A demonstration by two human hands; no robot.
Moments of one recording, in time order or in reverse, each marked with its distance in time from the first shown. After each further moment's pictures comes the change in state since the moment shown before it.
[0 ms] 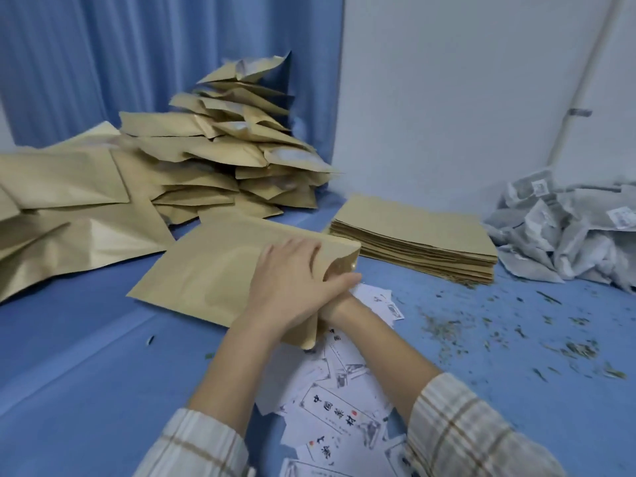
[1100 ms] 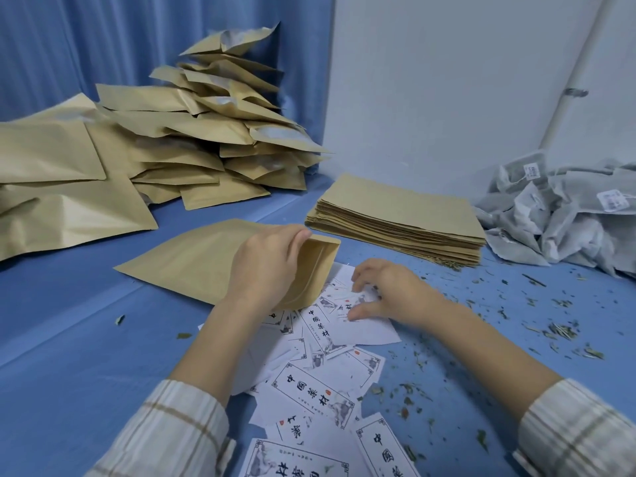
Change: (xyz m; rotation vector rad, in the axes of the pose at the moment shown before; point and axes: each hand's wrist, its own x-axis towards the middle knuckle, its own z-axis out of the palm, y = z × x) left_hand 0.000 -0.006 0.025 -0.046 0.202 0.004; right_hand -0.042 0.074 -0.108 -0.764 -0.063 -0.236
